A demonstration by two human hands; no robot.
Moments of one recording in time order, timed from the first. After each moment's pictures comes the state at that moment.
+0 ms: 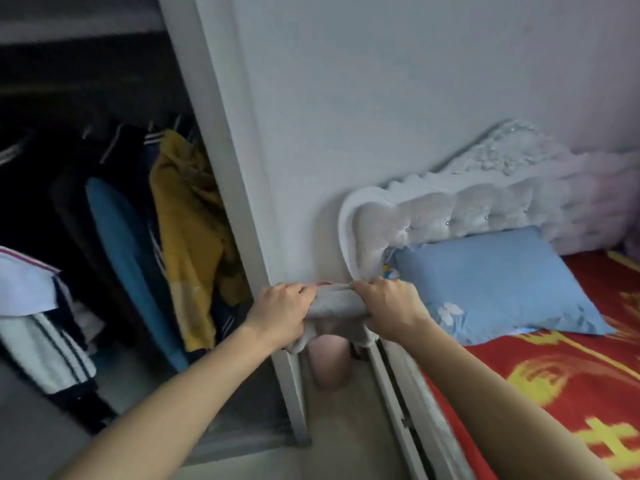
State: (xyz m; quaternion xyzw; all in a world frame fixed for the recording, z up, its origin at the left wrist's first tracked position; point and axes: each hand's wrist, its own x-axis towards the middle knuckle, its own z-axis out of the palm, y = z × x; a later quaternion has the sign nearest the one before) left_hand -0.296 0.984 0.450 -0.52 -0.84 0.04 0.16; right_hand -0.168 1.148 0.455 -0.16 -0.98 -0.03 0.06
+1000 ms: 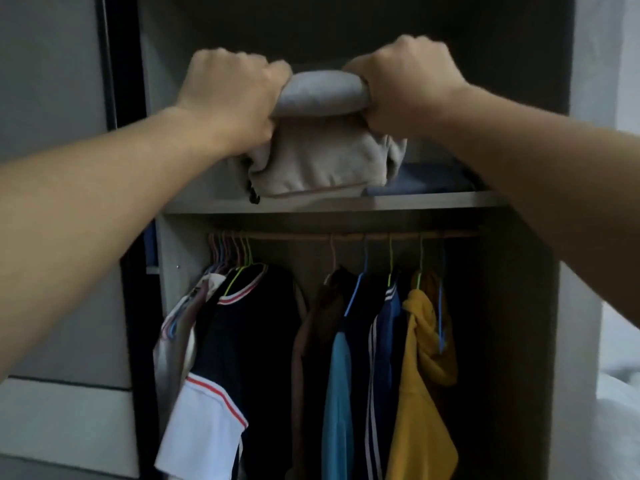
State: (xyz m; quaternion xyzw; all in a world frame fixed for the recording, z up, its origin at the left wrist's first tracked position) left_hand -0.613 0.584 0.912 -0.22 -0.73 0.13 0.64; right_hand -0.560 0.799 0.928 0.06 -0.80 -0.23 0.56
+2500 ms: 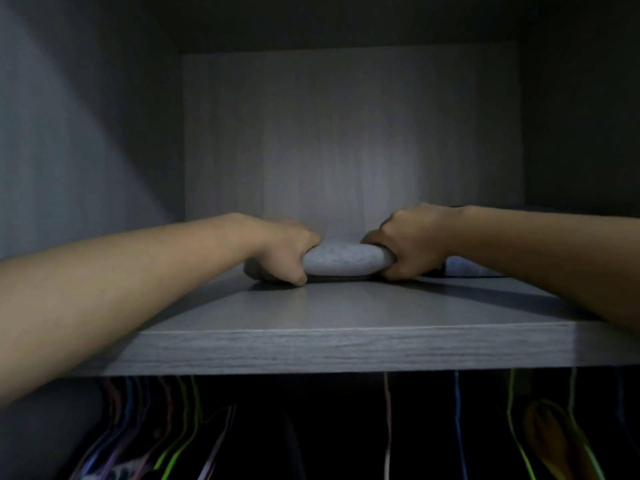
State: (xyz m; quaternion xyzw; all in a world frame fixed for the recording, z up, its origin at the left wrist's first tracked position) left_hand -1.075 0.702 0.931 -0.42 -0.86 0.18 0.23; right_hand -0.969 0.892 0.932 0.02 -0.93 -0.32 0.16
